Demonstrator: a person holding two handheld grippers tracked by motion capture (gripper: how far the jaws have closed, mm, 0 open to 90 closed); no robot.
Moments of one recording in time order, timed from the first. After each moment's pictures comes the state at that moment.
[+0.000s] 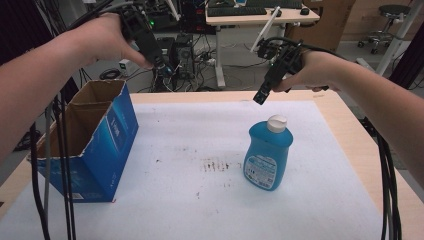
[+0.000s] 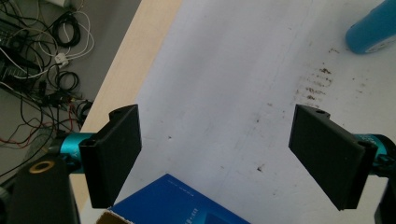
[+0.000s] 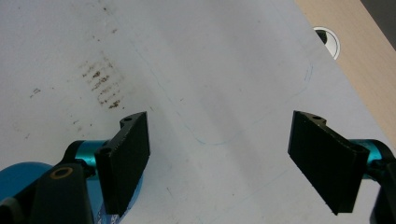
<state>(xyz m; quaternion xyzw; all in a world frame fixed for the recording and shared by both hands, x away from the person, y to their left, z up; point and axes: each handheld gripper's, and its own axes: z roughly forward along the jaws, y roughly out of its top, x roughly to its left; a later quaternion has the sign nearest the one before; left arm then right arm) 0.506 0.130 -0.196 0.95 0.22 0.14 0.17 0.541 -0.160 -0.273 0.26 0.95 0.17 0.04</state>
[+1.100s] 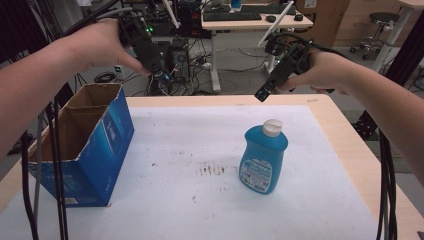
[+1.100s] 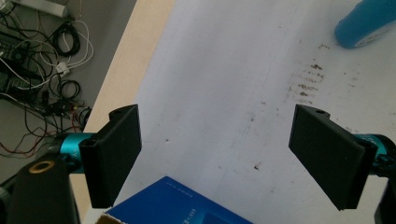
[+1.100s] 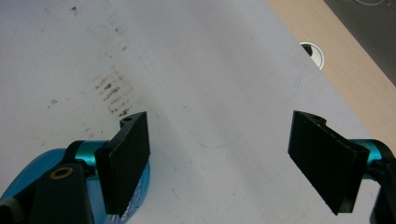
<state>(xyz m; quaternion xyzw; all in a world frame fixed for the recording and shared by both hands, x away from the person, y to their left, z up) 0.494 0.125 -0.194 0.95 0.20 0.15 0.17 0.527 -0.179 -0.252 0.27 0.93 0.22 0.06</state>
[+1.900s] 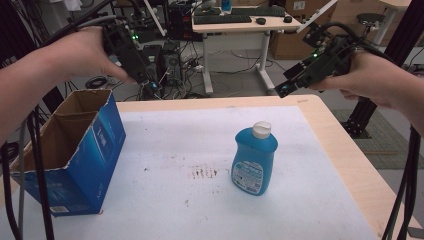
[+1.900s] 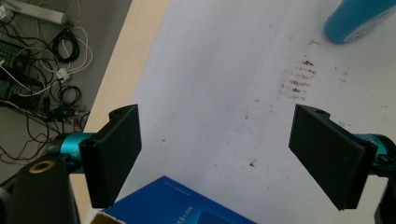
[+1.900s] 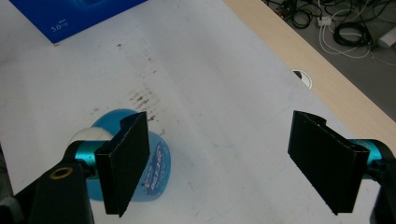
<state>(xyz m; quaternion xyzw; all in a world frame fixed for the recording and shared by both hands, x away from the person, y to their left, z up) 0.482 0.125 -0.192 0.95 0.18 0.15 0.18 0.469 -0.248 -0.220 0.25 0.90 0.34 0.08</state>
